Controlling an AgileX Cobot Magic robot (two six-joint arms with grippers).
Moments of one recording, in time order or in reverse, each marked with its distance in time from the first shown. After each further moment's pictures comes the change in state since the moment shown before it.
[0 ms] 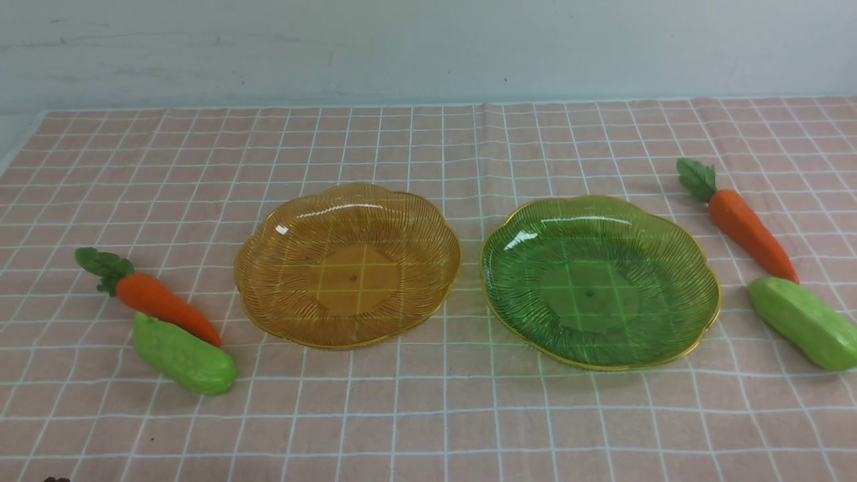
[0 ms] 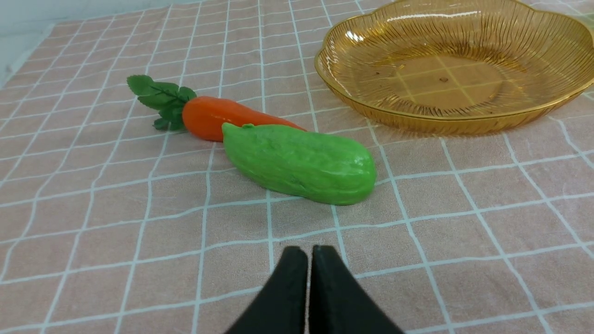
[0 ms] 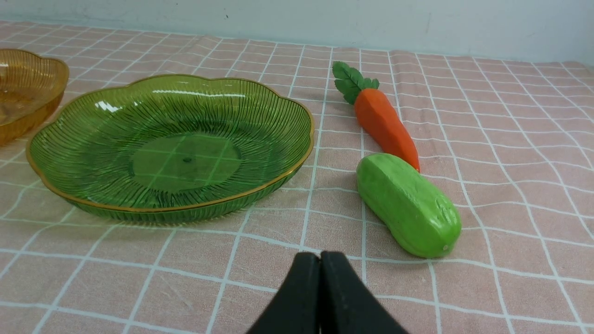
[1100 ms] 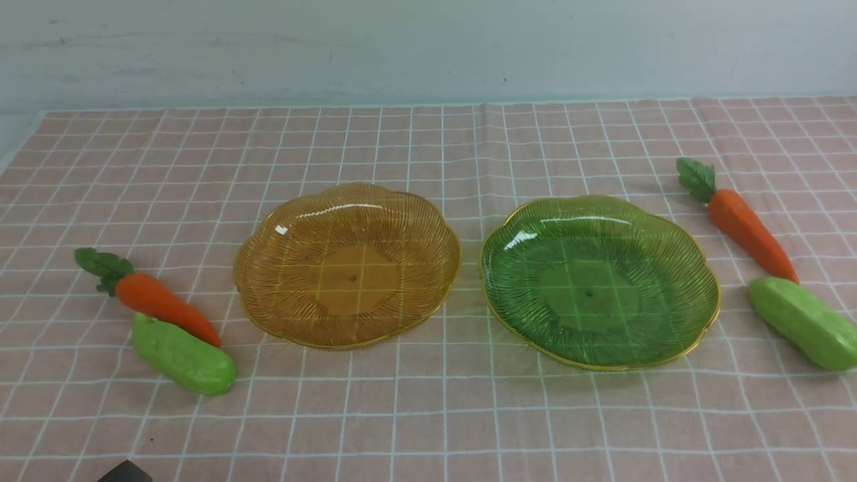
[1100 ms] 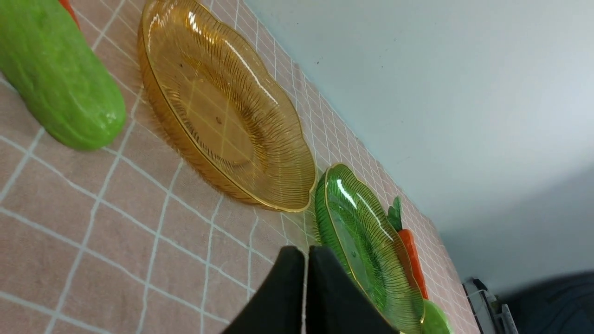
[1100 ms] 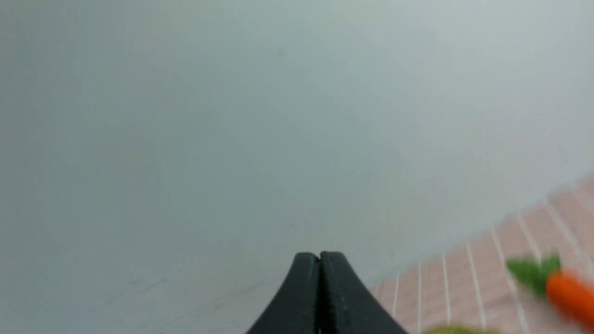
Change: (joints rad) right arm 0.000 0.353 -0.625 0.358 0.345 -0.097; left arm 0.000 0.000 0.000 -0.891 -0.033 -0.174
